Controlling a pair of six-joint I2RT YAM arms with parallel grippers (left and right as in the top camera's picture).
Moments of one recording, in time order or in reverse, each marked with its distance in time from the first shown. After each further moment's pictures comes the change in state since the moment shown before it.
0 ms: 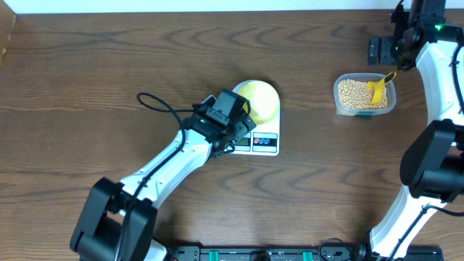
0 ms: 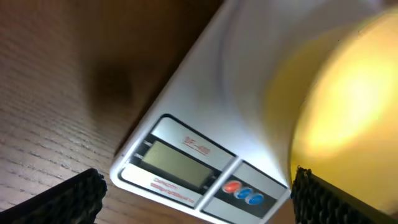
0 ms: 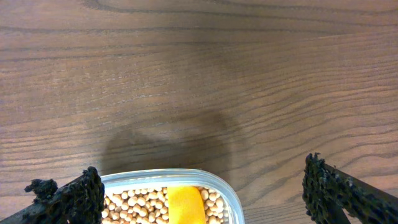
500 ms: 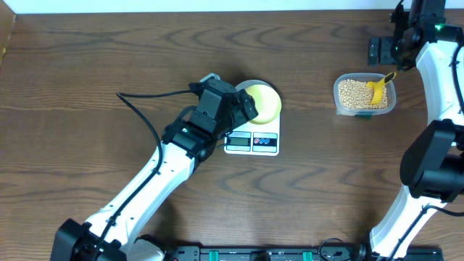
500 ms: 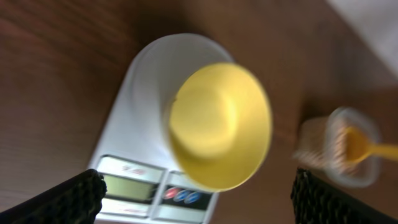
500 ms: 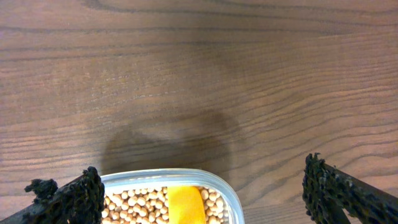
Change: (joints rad) left arm 0.011 -0.188 0.000 0.113 -0.003 0.216; right arm 0.000 0.000 0.000 0.000 0.000 0.000
